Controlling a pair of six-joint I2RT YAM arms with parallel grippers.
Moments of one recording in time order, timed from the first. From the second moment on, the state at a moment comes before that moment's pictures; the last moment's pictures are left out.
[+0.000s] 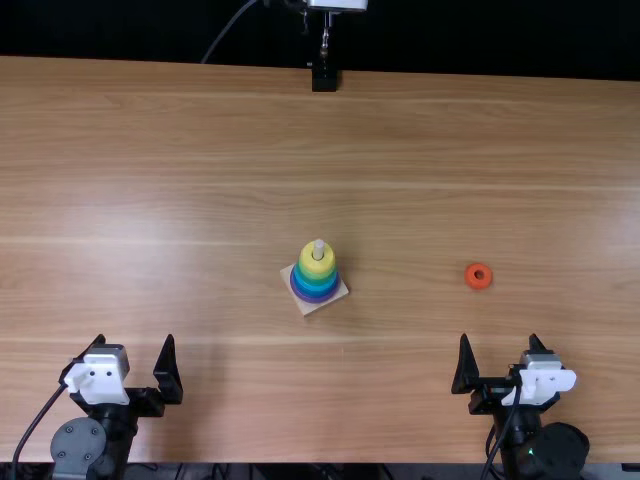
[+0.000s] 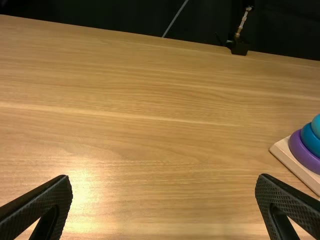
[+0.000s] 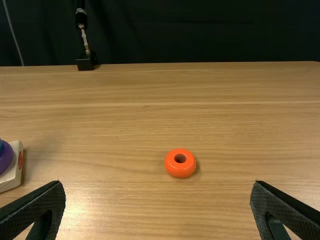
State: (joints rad) left arm -0.08 0.01 0.10 -0.38 0.00 -0.19; right arm -0.07 0.01 0.08 -0.27 -0.10 -0.03
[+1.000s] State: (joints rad) left arm -0.08 0.01 0.10 -0.38 0.00 -0.19; right arm -0.07 0.06 0.44 -0.25 -0.06 -0.03
